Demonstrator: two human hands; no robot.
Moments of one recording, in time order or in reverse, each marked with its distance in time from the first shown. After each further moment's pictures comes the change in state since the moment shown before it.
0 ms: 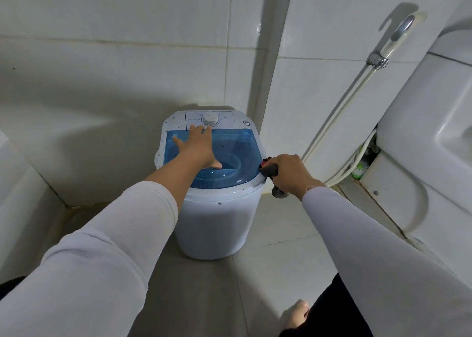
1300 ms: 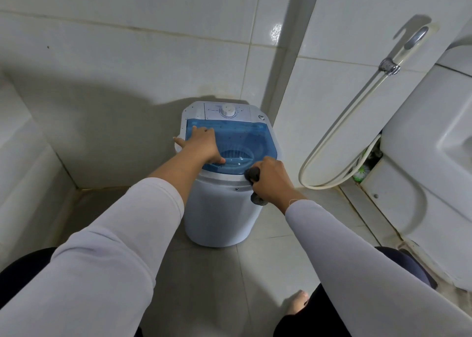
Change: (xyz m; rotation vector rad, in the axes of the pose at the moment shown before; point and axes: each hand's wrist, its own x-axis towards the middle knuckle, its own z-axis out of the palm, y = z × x) left_hand -0.028 -0.036 0.008 -0.100 -0.008 -0.060; right_hand -0.052 -0.078 0.025 0.023 0.070 -0.103
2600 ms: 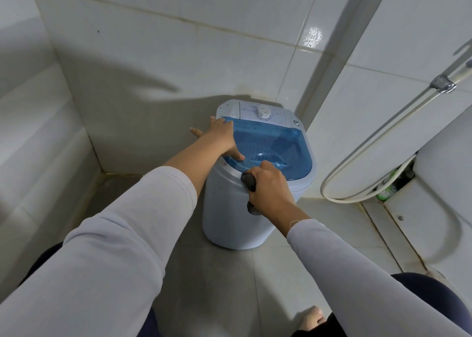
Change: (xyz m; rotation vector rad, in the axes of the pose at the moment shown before) left_hand 0.013 -0.045 -0.015 -0.035 -0.018 -0.020; right_hand 0.000 -0.067 0.036 -0.050 0.022 -0.155
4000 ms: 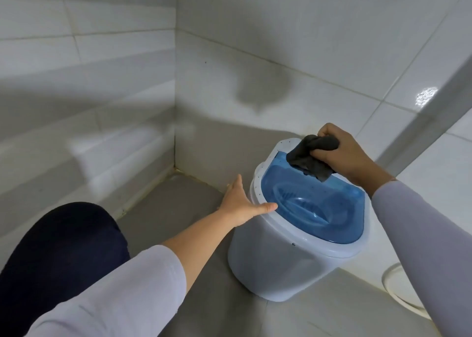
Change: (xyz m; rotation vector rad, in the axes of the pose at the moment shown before) left_hand -0.071 -0.005 0.073 -0.946 0.232 -0.398; right_hand 0.149 0.046 -0.092 0.587 -0.150 -0.391
